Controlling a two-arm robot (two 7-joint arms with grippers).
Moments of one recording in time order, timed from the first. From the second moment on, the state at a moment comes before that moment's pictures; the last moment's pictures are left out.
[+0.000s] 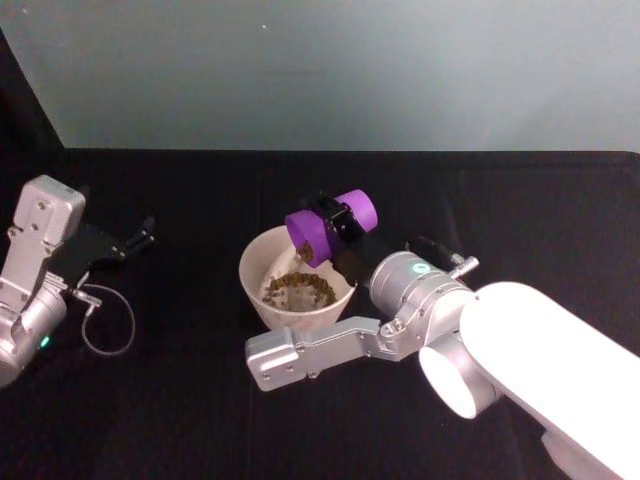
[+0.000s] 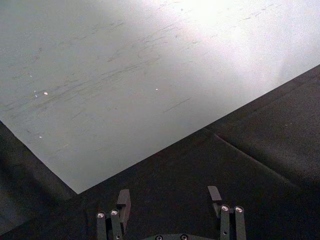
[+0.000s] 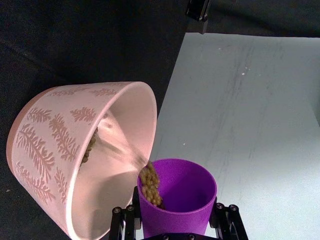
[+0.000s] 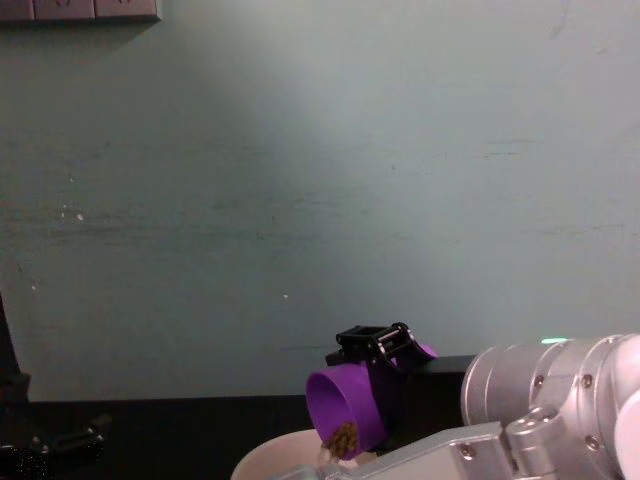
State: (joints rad) left arm -0.20 0.60 0.45 -1.41 -0.25 -0.12 0.03; right arm 0.43 0.40 -0.82 -1.66 -1.25 0.22 0.46
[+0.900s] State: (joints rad) left arm -0.20 0.60 0.45 -1.41 -0.25 -0.12 0.03; right arm 0.45 0.41 -0.85 -1.66 -1.32 0.23 0.48
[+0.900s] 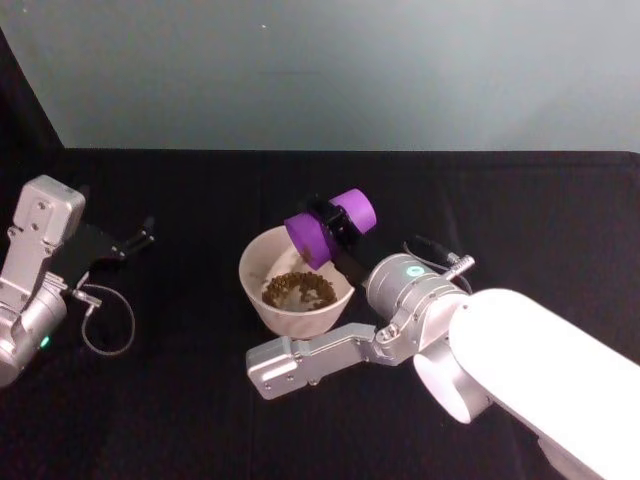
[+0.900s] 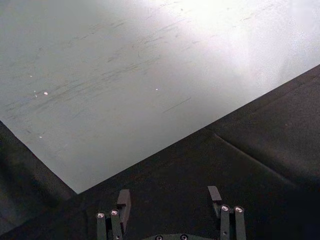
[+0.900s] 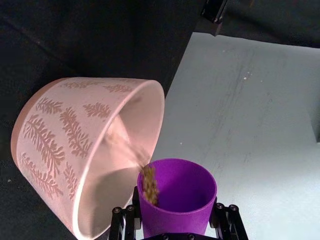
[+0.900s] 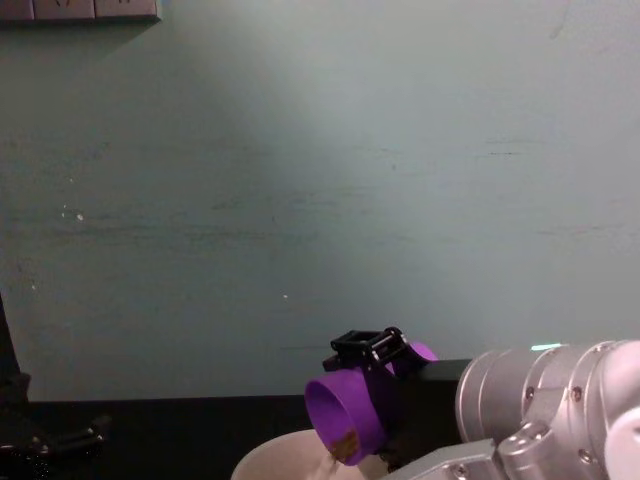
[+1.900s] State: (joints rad) left arm -0.20 0.60 0.45 -1.41 -0.25 -0.12 0.03; right arm 0.49 0.42 -0.94 -1.65 -1.52 0.25 0.51
